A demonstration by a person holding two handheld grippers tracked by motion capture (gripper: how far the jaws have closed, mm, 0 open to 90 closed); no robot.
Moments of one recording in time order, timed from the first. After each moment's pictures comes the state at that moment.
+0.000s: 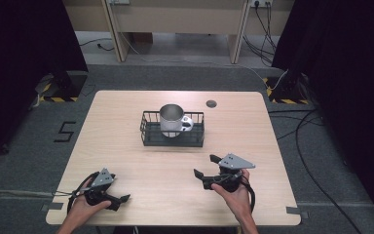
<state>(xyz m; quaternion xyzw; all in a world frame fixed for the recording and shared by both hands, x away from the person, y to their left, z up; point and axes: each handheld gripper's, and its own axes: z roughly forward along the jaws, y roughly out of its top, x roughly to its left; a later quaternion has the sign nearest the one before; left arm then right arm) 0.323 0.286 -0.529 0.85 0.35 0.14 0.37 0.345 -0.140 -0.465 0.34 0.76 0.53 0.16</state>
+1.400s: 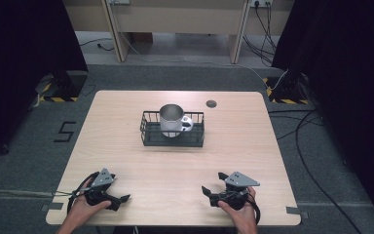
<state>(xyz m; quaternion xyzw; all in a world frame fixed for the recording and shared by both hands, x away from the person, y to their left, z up) 0.323 0.287 -0.529 0.85 0.35 0.14 0.37 0.314 -0.162 -0.510 0.38 0.77 0.49 0.15</state>
